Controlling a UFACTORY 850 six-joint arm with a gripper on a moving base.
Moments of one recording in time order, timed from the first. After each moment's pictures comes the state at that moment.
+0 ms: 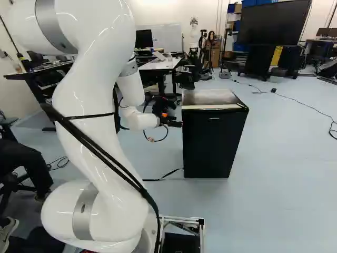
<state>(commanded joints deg) 4.7 -23.9 -36.9 36.7 53.4 0.0</state>
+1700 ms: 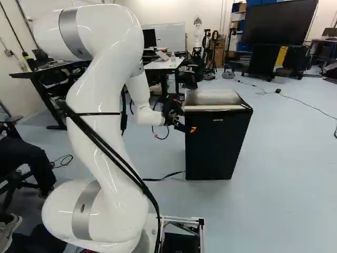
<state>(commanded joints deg) 2.8 -28.7 -43.5 65.2 57.4 0.0</state>
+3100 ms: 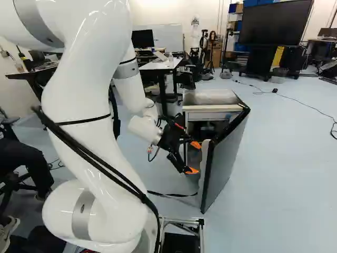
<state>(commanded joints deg) 1.8 -18.3 -27.1 99.5 57.5 0.0</state>
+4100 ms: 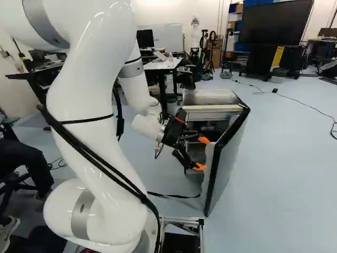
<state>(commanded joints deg) -1.8 -20.1 -30.4 99.5 66.9 0.0</state>
